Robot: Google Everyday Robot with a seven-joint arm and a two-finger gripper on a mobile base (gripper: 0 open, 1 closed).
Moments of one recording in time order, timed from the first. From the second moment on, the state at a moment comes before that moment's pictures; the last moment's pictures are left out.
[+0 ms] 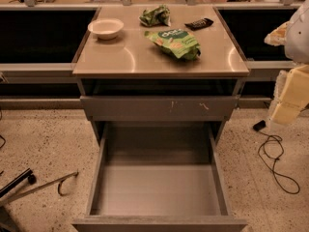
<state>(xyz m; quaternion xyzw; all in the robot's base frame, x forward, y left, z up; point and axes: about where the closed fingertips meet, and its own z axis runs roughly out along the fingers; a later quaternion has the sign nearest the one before) 0.438 -0.216 0.977 -0.60 0.78 -0.04 0.16</state>
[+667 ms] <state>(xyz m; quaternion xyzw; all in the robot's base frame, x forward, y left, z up) 0.494 -0.214 0.965 -0.62 0.77 -0.04 0.17</state>
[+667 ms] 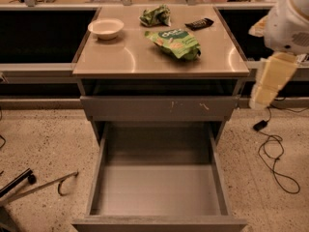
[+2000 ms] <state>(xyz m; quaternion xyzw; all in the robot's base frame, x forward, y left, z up) 0.725 -0.182 0.906 -0.62 0.75 -0.07 0.22</state>
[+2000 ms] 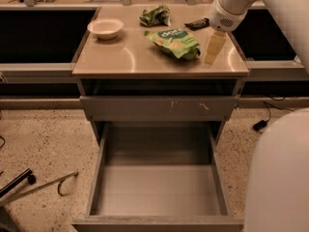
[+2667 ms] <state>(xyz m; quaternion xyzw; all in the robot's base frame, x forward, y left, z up) 0.790 -0.106 0.876 -0.65 0.71 -0.06 0.27</state>
